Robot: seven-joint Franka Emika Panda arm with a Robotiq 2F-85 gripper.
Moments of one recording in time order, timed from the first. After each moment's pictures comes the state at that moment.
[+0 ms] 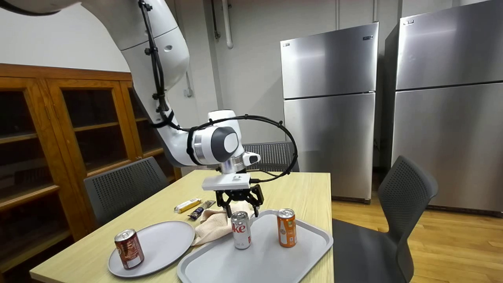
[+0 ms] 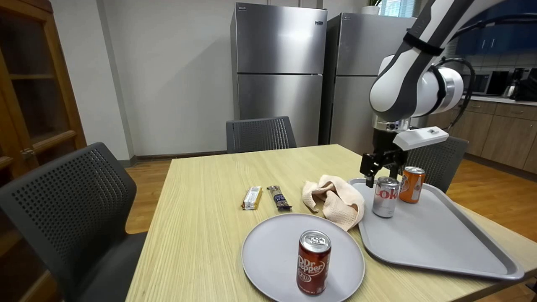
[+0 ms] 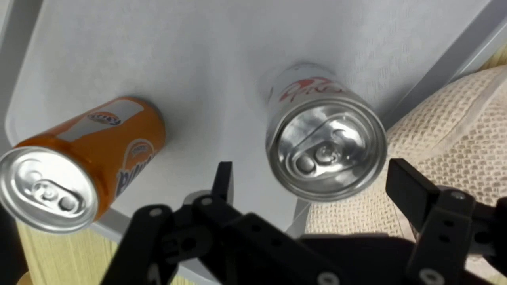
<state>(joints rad) -0.11 0.39 -0.05 -2.27 -0.15 2.71 -0.16</state>
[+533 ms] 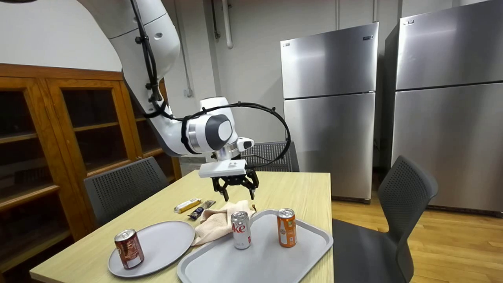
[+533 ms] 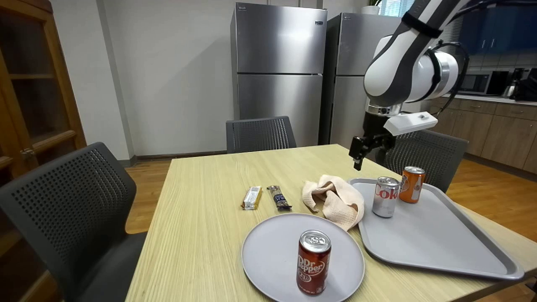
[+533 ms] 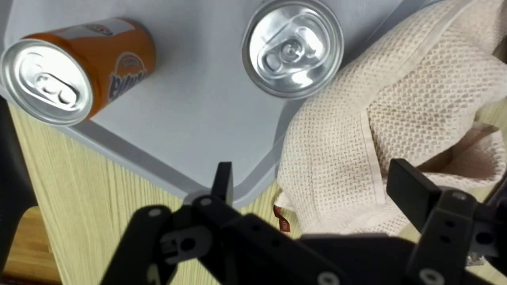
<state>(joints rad) -0.09 0.33 -0.03 -2.26 -0.14 2.75 -0.16</state>
